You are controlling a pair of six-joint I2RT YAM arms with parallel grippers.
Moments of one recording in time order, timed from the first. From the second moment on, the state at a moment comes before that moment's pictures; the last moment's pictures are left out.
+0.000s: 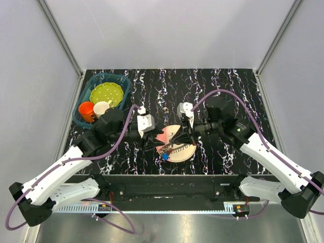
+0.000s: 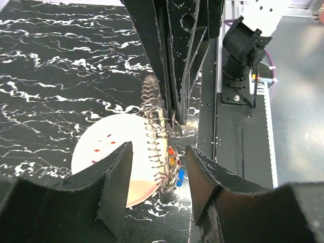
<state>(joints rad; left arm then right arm) -0.80 0.89 0.98 -0.37 0.60 0.19 0.73 1.09 1.11 -0.46 -0.83 -0.18</state>
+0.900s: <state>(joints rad) -0.80 0.99 1.00 -0.40 0.80 0.23 0.73 1.05 1.11 -0.46 -0.95 -0.23</state>
